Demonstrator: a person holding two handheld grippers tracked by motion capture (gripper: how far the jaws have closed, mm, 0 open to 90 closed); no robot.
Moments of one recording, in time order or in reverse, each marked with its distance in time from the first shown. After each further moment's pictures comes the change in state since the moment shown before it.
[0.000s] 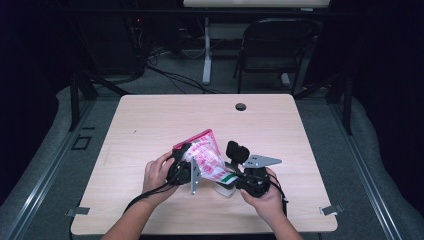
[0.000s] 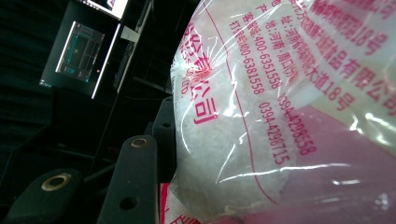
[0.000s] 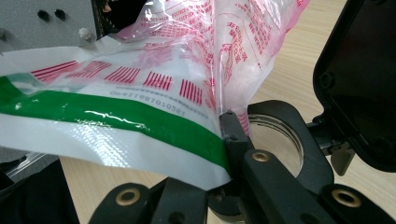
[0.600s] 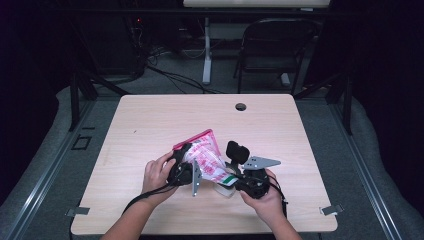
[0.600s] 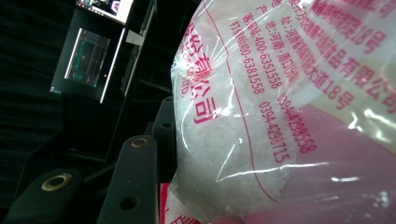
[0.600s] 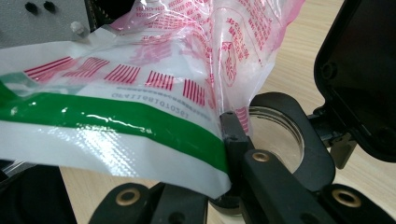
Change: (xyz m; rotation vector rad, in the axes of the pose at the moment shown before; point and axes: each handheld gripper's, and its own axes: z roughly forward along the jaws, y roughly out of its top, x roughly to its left) left arm -0.002 0.003 -0.002 0.002 0.025 0.049; right arm 0.001 -0.004 0.002 0.012 -0.012 -0.004
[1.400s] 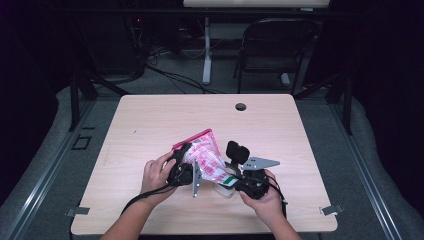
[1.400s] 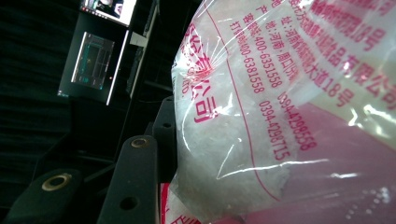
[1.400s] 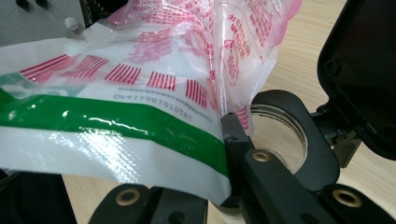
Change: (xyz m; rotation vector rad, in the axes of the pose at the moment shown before) left arm 0.002 0.002 -0.003 0.013 0.018 0.045; right arm 0.001 -0.001 0.002 0.004 -0.002 -0.001
